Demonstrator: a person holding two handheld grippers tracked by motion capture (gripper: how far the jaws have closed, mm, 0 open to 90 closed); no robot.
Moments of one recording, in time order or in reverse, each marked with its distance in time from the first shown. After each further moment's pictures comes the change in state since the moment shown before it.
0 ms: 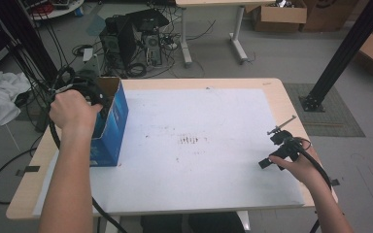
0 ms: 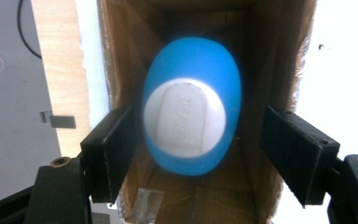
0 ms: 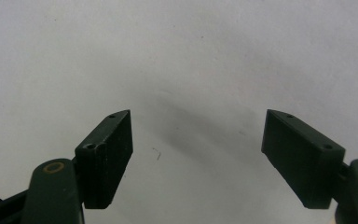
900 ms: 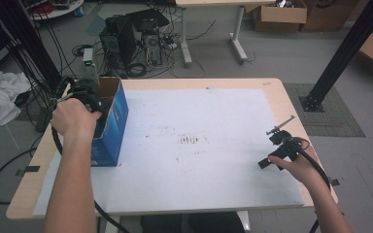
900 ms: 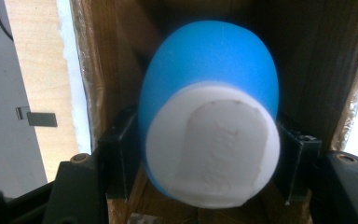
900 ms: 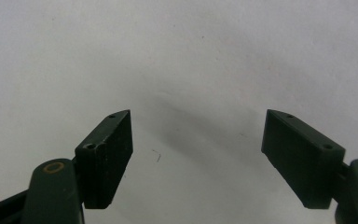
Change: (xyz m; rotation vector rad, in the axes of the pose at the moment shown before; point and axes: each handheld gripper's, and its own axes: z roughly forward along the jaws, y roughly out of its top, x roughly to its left) left arm 0.008 0.000 0.035 0.048 -0.047 -0.024; right arm 0.001 0.001 0.002 0.011 -0.005 0.001
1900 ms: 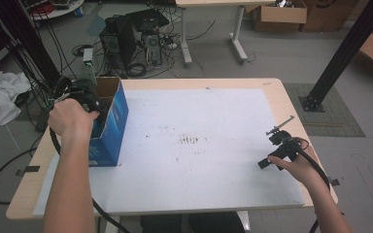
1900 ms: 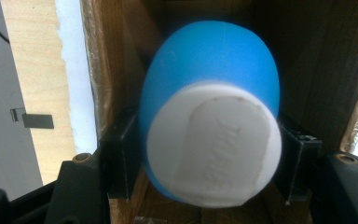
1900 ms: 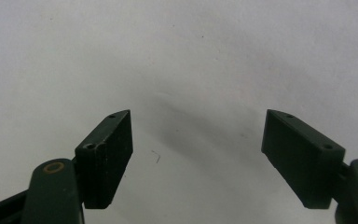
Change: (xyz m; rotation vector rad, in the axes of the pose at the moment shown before) left arm 0.008 0.000 0.001 -0.007 -0.028 -0.014; right arm 0.000 0.000 0.001 0.004 0.000 0.006
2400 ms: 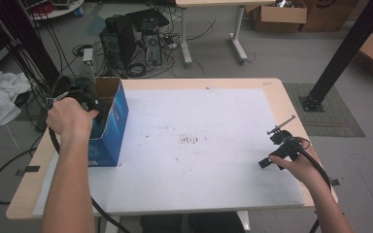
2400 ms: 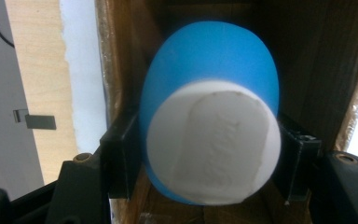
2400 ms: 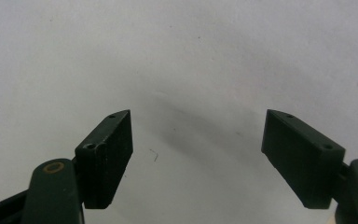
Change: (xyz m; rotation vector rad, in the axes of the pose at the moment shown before) left arm 0.000 0.000 -0.003 -0.011 -0.004 -0.004; right arm -0.002 -0.001 -0.002 -0.004 -0.003 -0.005
